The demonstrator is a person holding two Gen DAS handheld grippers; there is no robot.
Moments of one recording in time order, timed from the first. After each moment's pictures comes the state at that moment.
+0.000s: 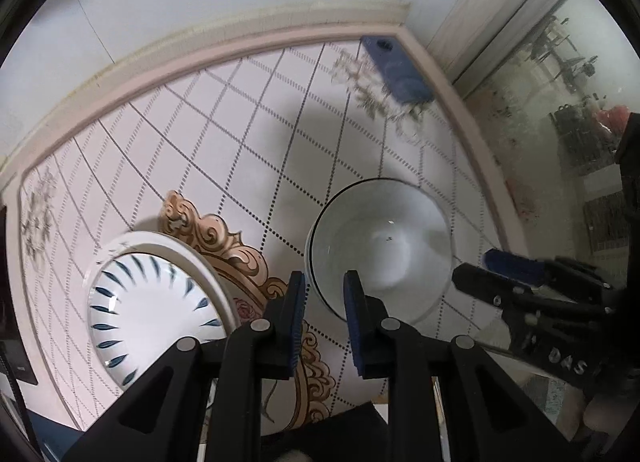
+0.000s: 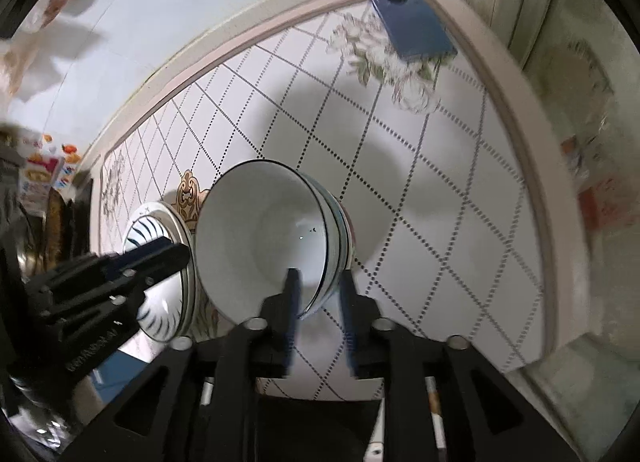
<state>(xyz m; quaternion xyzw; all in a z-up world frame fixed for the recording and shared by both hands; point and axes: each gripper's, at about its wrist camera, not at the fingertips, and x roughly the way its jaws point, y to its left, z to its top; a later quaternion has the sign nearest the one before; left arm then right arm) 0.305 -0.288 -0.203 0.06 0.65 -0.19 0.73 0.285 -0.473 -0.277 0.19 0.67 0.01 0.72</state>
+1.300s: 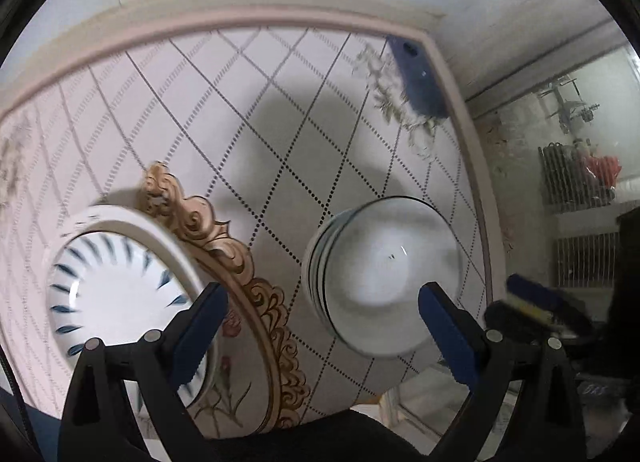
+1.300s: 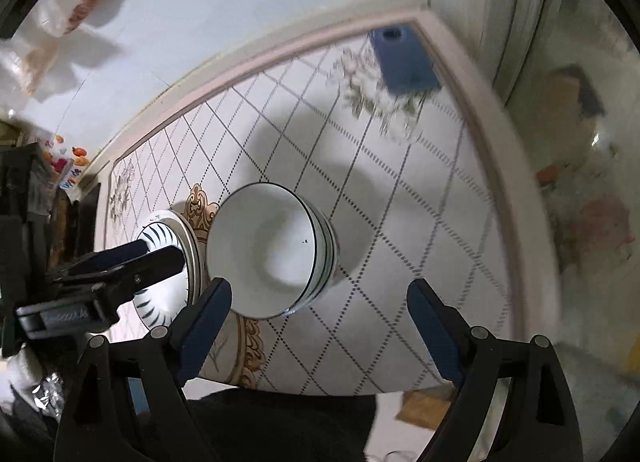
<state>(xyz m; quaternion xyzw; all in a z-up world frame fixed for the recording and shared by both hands) 0.335 -0.278 -0.254 -0.05 0.70 -0.18 0.69 0.275 -0.496 -0.254 0.20 0.65 0.02 0.74</state>
